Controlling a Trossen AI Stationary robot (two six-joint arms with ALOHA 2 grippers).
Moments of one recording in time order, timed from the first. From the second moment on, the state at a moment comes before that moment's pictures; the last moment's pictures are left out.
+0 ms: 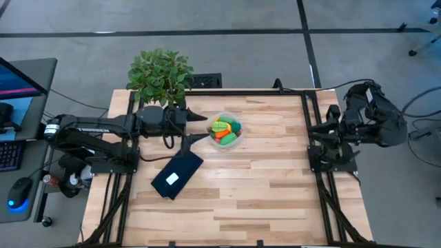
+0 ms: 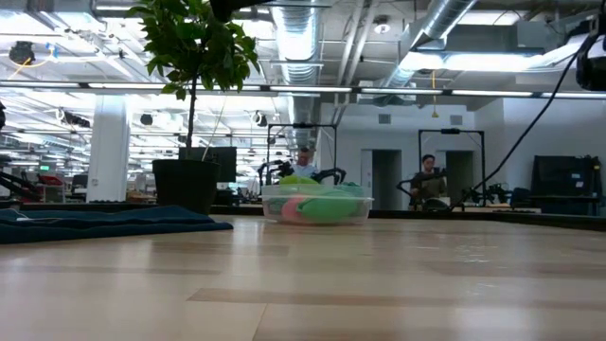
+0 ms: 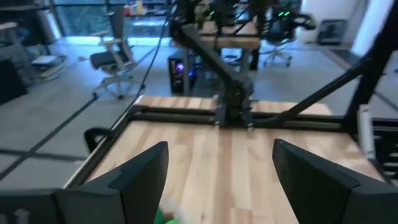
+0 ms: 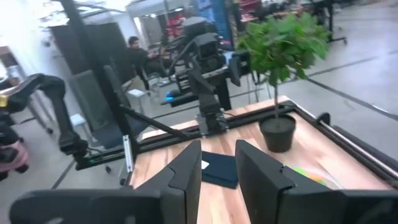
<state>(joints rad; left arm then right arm) 0.03 1.11 0.96 0.00 -0.10 -0.01 1.17 0.63 1.13 -0.83 1.20 0.51</state>
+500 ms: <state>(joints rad) -0.05 1.11 0.96 0.00 -0.09 -0.03 0.87 0.63 1.13 -0.47 0.69 0.01</state>
